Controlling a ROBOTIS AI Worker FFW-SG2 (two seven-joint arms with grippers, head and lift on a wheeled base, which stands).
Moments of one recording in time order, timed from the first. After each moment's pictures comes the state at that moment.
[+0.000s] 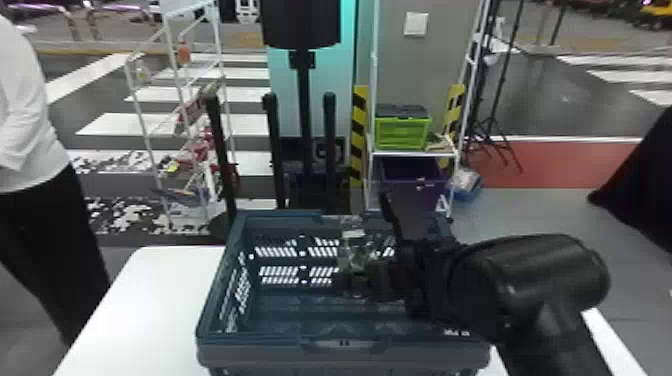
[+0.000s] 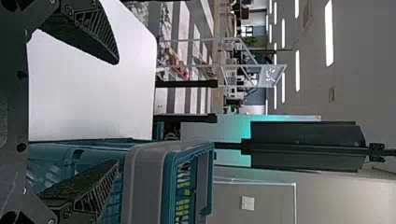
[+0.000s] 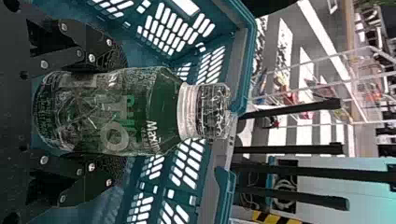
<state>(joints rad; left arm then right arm) 0.74 0.34 -0.12 -2.01 0.22 -0.23 0.35 -0.38 0.00 0.29 -1.77 -0.28 1.29 0.01</state>
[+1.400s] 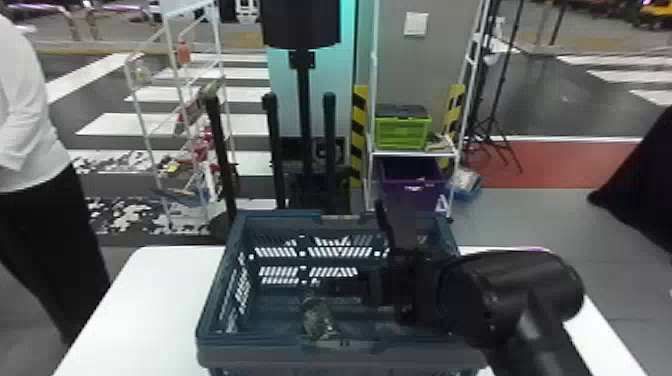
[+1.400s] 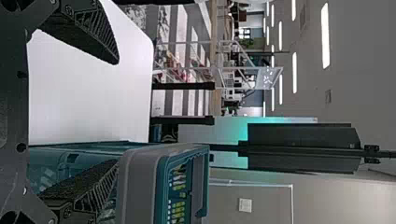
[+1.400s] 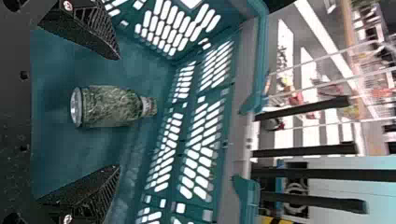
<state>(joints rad) 0.77 0.34 -0.10 -2.04 0.22 -0.23 0.35 -0.38 0.00 0.28 -1.67 -0.33 1.15 0.00</state>
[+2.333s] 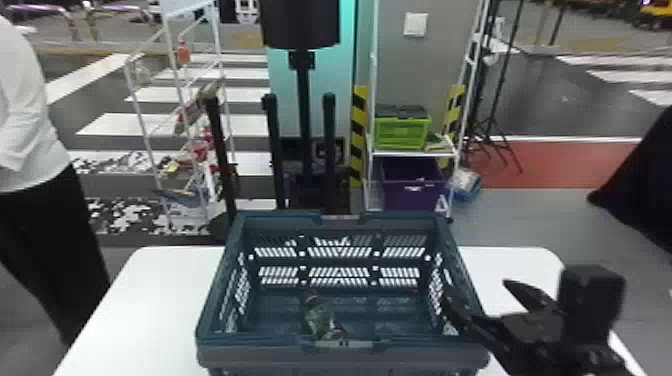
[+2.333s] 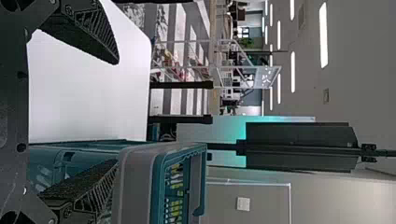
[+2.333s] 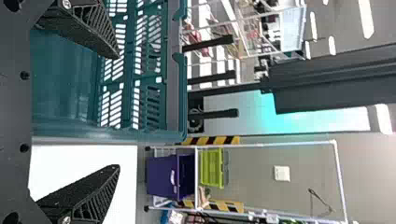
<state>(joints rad) 0.76 0.34 -0.10 -2.04 0.22 -0.23 0.35 0.30 -0.17 0.02 -2.21 -0.25 0.58 0.00</state>
